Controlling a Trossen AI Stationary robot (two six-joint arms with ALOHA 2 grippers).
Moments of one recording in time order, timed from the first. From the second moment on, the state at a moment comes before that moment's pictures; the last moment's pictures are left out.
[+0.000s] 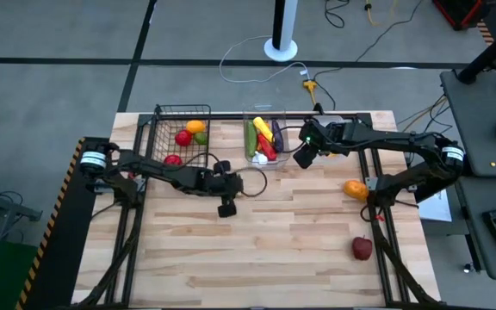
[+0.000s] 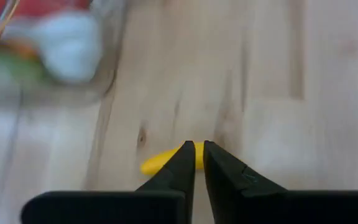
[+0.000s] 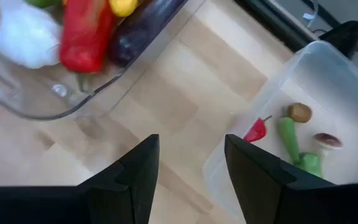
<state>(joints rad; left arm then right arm) -0.05 1.66 0.94 -0.25 -0.27 -0.05 -0.38 1.36 1.00 -0.77 0.31 0.39</state>
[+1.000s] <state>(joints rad) -0.06 1.98 1.40 -0.81 -0.41 -1.21 -0.34 1.36 1.01 -0.77 0.23 0.26</state>
